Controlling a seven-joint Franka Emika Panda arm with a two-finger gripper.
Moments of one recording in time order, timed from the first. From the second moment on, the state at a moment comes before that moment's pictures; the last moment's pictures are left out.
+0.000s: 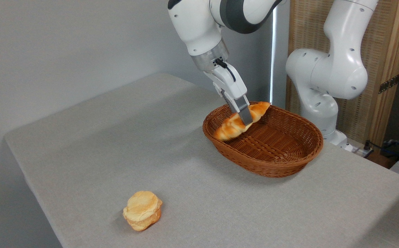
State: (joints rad) arm -0.10 -0.53 -0.16 -2.46 -0.03 1.58 0.86
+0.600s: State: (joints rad) arm -0.10 -0.53 -0.16 -2.47 -0.03 1.58 0.86
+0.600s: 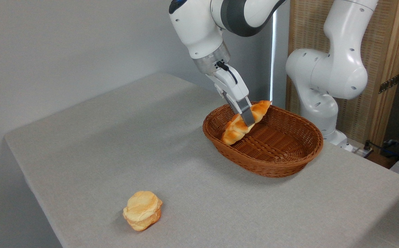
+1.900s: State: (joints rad) arm -0.10 -0.07 -0.03 -1.68 -0.06 1.56 0.85
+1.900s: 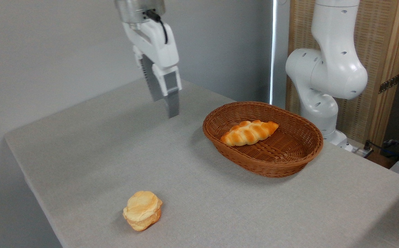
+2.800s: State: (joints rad) arm -0.09 0.00 0.01 -1.56 -0.07 1.56 0.74
